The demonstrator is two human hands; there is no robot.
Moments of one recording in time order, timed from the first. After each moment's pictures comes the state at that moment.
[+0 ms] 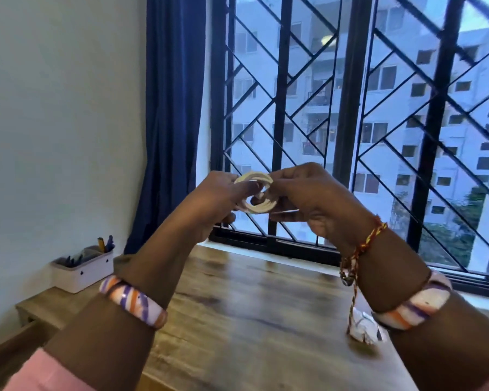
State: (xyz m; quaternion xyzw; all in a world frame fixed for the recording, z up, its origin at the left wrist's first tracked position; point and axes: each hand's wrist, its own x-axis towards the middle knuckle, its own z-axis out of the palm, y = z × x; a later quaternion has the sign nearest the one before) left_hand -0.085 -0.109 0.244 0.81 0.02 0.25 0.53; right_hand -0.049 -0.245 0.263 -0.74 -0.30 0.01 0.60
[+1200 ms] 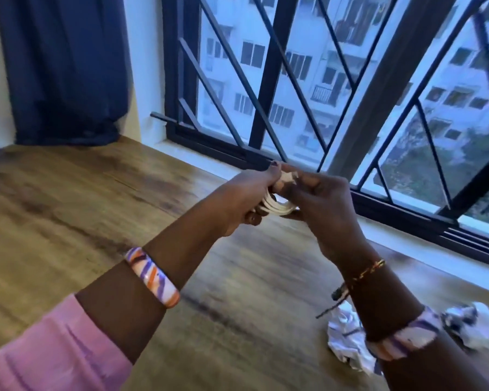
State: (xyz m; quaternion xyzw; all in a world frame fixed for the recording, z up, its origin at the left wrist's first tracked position) left_hand 0.221 -0.137 0.095 0.72 0.19 -0.01 0.67; right_hand 0.256 -0.255 0.091 -0.72 -0.27 0.06 0.64
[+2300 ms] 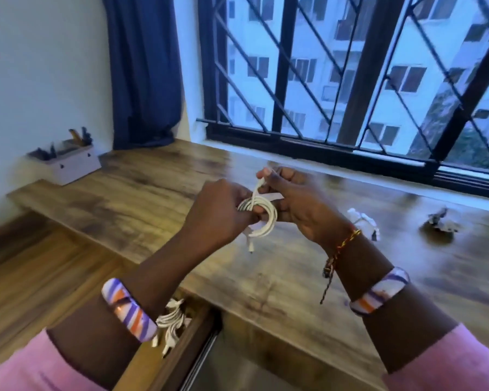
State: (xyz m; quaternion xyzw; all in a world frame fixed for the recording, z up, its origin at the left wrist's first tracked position) left_hand -0.039 -0.152 0.075 0.93 0.07 0.22 0.28; right_hand 0.047 -0.268 0.080 -0.66 -0.21 0.23 0.68
